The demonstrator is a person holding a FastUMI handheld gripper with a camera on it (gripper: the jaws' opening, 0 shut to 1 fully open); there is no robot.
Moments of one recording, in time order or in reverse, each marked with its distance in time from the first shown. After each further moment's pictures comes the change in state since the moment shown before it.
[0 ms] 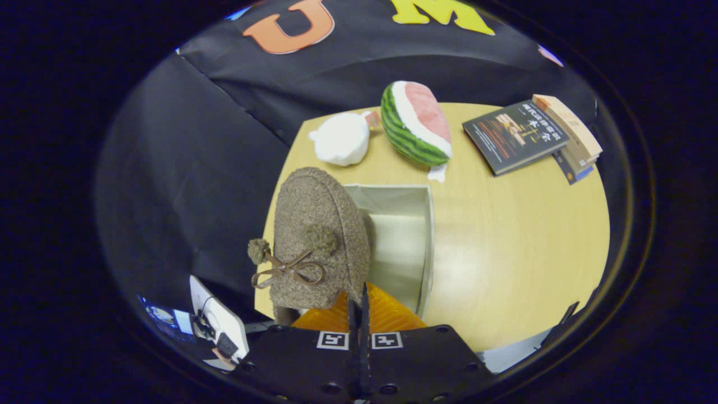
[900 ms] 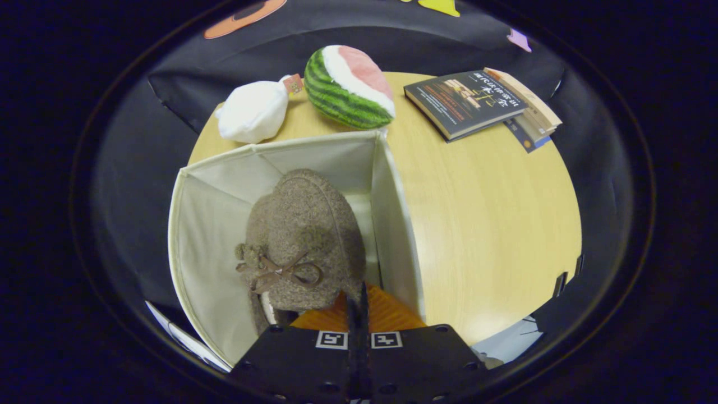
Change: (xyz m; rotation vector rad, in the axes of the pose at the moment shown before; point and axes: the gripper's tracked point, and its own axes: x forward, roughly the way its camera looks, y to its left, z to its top) arm 0.081 -0.047 -0.007 0.118 0.035 -0.316
